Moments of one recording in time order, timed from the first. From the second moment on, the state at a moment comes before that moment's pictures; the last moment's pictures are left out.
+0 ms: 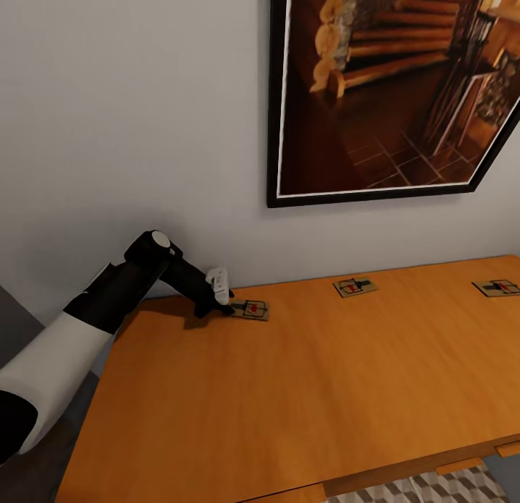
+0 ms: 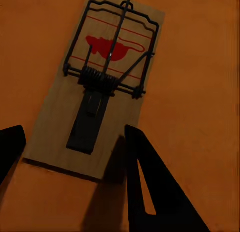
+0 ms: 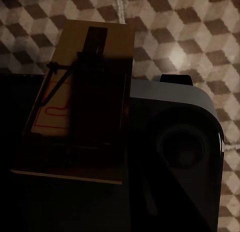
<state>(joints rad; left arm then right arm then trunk) -1.13 0.20 -0.52 -1.20 -0.40 0.69 -1.56 -0.09 0.02 0.09 -0.11 -0.08 -0.33 0.09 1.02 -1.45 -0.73</state>
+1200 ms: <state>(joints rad) -1.13 0.21 -0.52 -1.36 -0.40 0.82 -1.56 -0.09 0.02 0.09 -0.11 -0.08 -0.33 0.09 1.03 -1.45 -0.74</state>
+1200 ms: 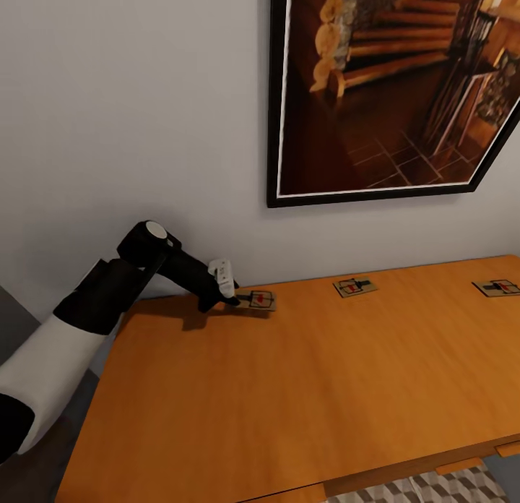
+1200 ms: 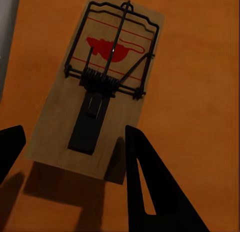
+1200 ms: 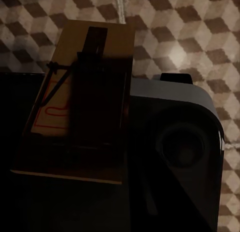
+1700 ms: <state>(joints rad) -1.13 0.21 -0.52 -1.37 -0.40 0.83 -1.56 -0.09 0.02 0.09 -0.11 -0.08 -0.33 0.10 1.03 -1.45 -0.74</state>
